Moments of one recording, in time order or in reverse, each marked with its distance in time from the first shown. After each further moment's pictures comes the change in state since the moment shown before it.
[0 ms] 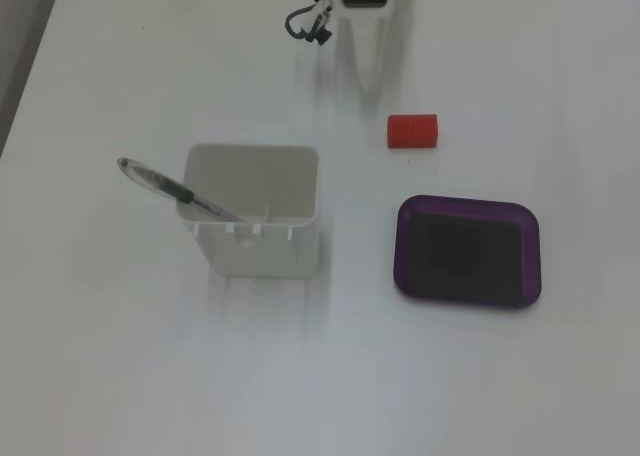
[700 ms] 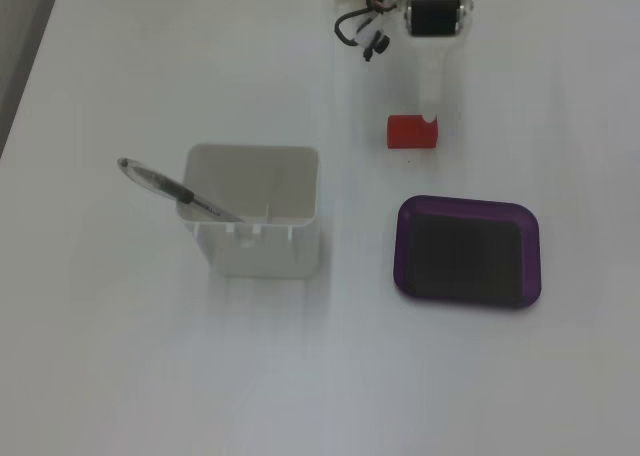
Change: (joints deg) arm -18.0 -73.5 -54.0 8.6 9.4
